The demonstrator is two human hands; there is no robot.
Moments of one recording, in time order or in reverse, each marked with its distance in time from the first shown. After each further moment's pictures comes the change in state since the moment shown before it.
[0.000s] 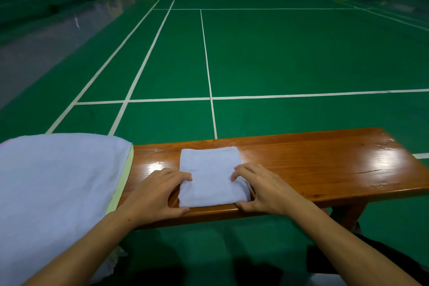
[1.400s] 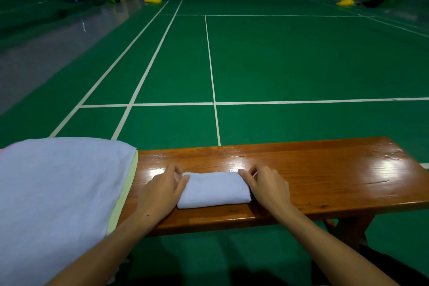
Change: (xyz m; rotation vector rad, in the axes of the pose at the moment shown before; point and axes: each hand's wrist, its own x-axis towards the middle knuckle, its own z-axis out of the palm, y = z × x) left_hand 0.024 0.011 0.007 -0.133 0.233 -0.501; right_hand 0.038 -0.015 0.013 0.136 0.361 0.584
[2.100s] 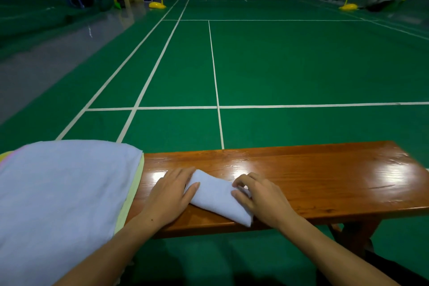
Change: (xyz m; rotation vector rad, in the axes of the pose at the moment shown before) left_hand -0.005 0.005 -0.009 0.040 -0.110 0.186; right_hand -0.021 -0.007 -0.005 -0.035 -0.170 -0.422
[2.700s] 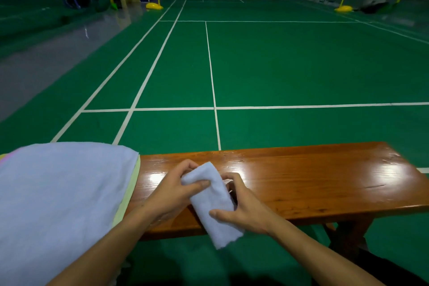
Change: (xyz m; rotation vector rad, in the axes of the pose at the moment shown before) left_hand 0.007 0.034 -0.024 -0.793 -0.059 -0.022; right_hand -0.009 -0.031 -0.004 0.655 -0.209 0.002
